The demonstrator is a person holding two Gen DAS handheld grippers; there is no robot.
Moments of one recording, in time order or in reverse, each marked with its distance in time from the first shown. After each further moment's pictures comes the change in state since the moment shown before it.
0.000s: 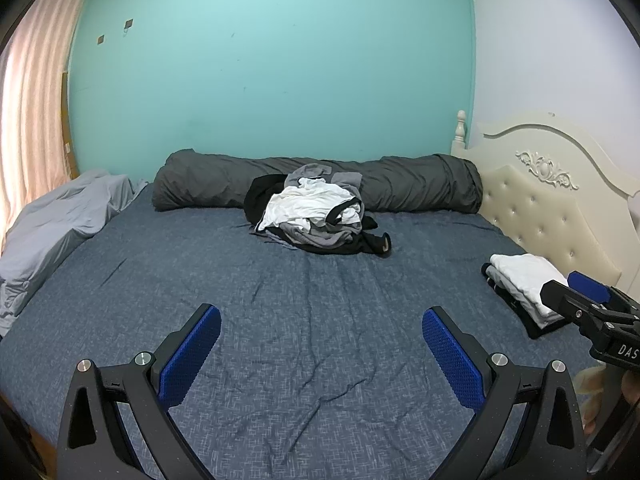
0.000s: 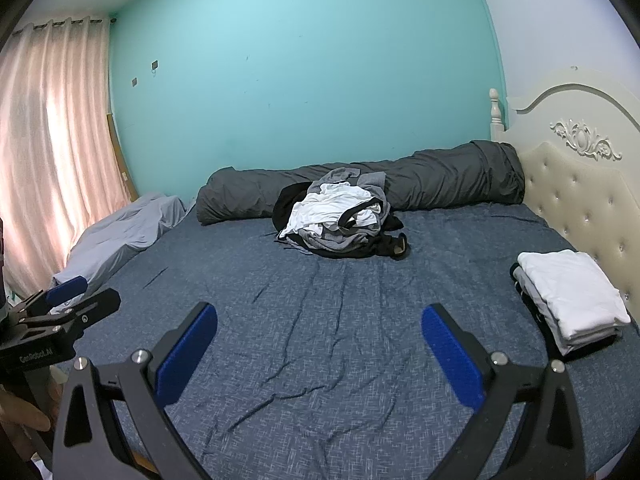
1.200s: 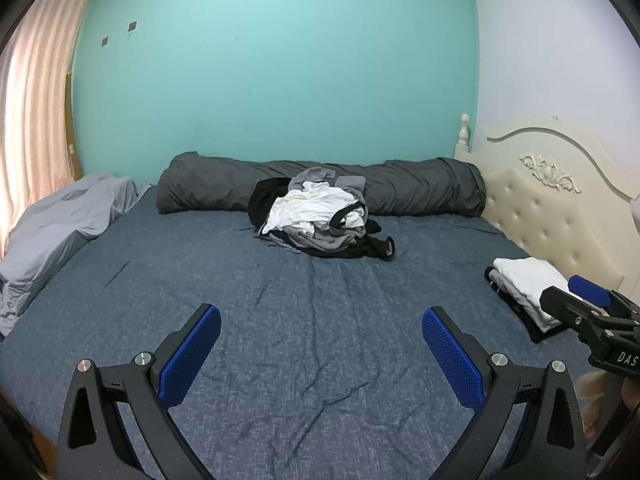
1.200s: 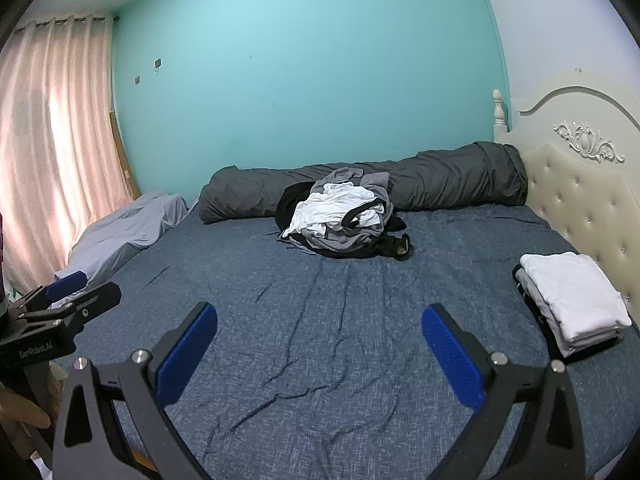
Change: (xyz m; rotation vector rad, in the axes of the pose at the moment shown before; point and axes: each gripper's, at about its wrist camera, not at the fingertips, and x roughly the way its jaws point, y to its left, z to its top) left arm -0.007 0.005 0.004 -0.008 -0.004 0.015; right arm 0.001 0.005 0.002 -0.008 0.001 0.005
